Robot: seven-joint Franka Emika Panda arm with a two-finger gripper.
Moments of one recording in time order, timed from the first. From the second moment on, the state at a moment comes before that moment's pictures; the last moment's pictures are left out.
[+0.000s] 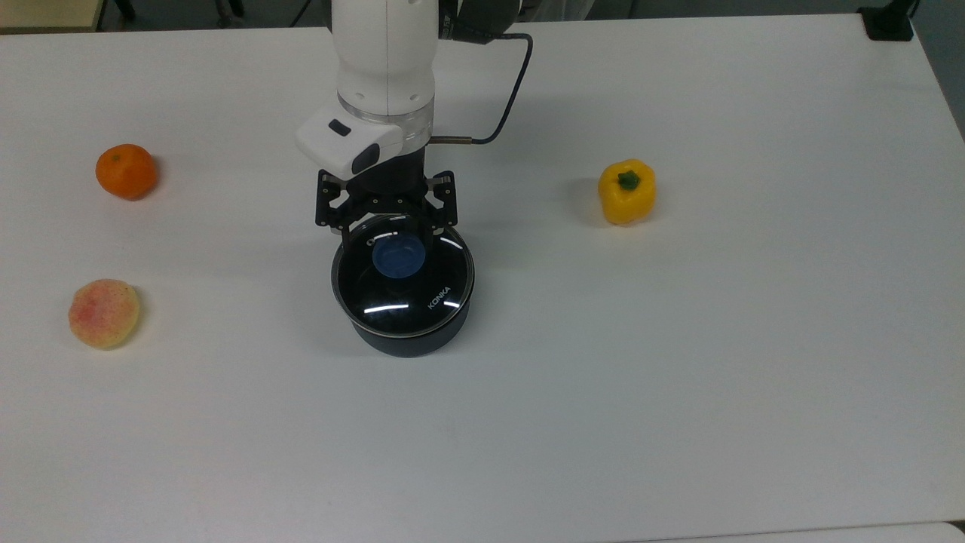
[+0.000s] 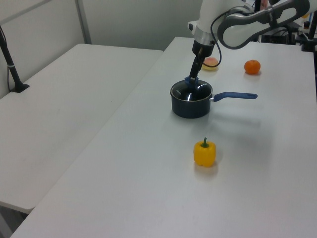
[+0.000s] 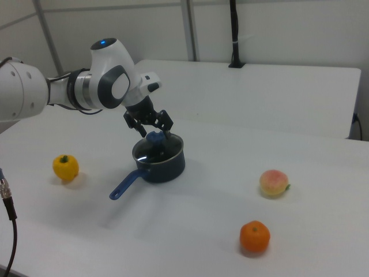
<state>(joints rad) 0.06 0.37 0.03 -1.64 -0.15 2.28 0.01</state>
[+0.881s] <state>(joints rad) 0.07 0.41 0.04 -1.63 -0.17 2.33 0.02</state>
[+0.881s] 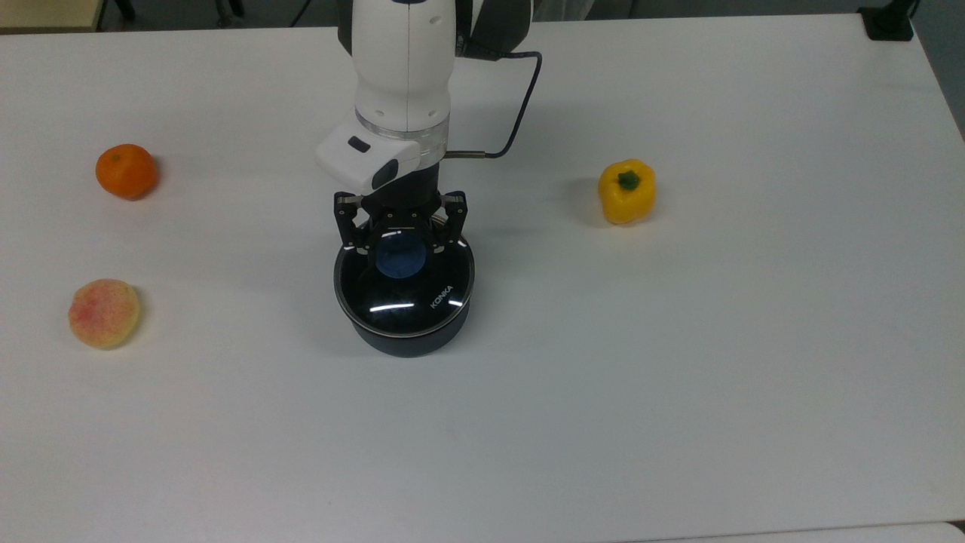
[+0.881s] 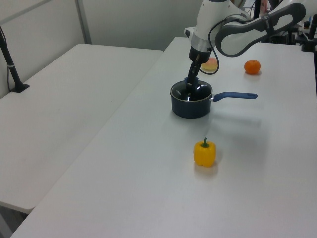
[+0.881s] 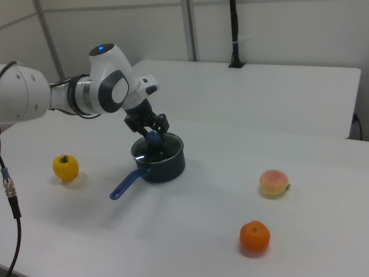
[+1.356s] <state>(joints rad) 0.07 0.40 0.04 -1.63 -0.17 2.33 0.02</state>
